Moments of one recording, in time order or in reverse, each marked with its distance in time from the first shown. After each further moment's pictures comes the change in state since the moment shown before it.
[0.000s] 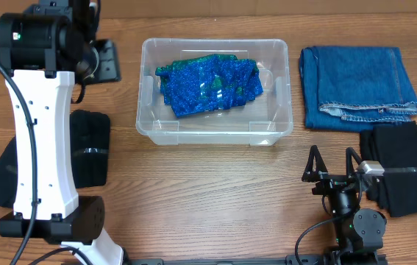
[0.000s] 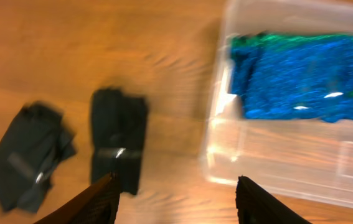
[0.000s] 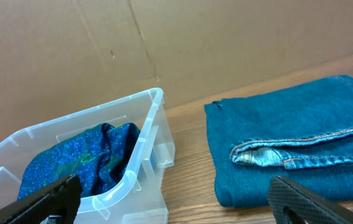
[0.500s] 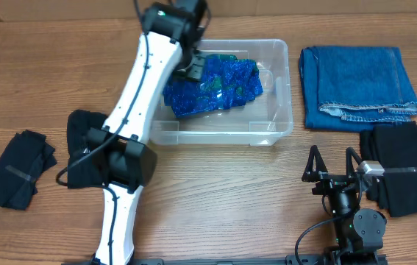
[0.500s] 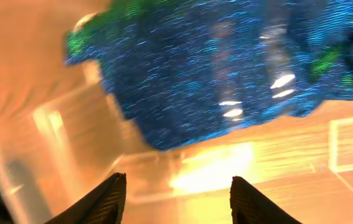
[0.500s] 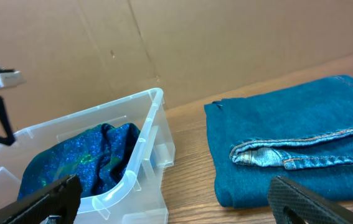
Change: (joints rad) left arm -0.280 0.496 0.146 0.131 0.090 0.070; right arm 0.000 0.000 0.000 0.000 0.000 0.000
